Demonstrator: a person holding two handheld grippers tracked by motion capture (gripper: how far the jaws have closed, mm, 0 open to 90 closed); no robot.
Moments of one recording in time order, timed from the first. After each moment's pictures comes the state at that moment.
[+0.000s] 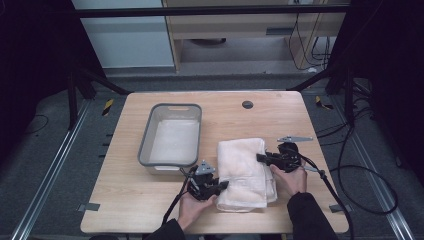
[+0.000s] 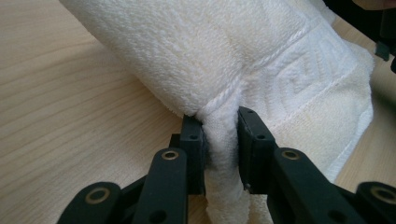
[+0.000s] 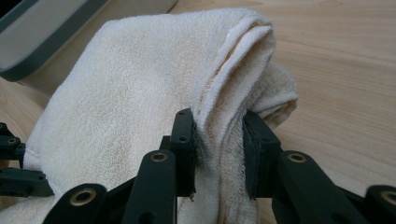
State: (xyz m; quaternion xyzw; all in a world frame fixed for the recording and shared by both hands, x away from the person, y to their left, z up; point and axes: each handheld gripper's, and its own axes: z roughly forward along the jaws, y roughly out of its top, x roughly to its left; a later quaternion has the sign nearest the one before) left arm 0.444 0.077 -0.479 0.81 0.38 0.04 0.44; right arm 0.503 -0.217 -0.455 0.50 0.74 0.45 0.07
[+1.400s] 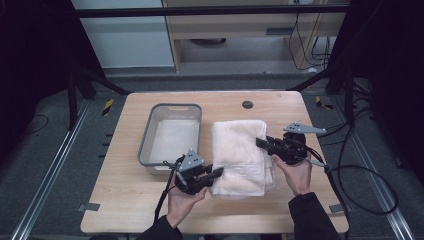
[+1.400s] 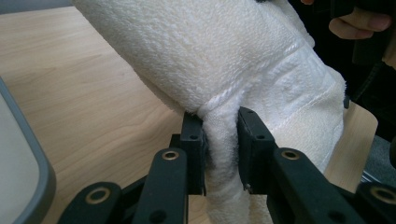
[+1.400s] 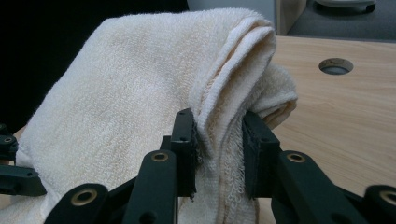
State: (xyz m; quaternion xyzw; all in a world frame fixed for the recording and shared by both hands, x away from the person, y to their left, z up) left arm 0.429 0.099 -0.406 0.78 0.34 0.11 0.51; right arm 0.484 -0.206 -0.381 0.44 0.72 0.52 0.14
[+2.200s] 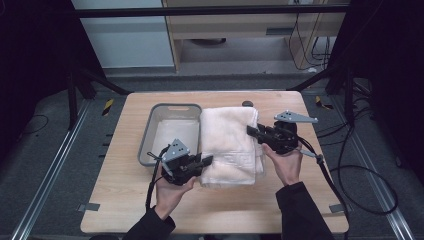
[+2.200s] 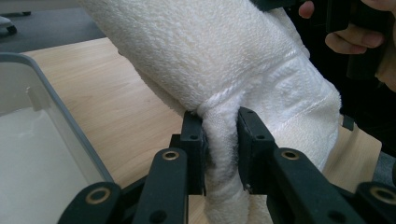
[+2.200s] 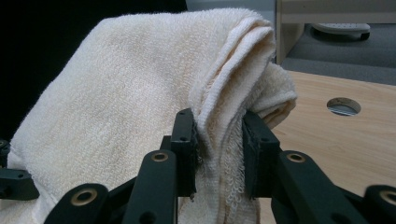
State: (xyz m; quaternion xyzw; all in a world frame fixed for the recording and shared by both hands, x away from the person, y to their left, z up) left arm 0.437 0.127 -0.375 0.76 0.34 0.13 0.53; right arm 0.494 -0.177 -0.350 0.43 0.71 0.54 0.16
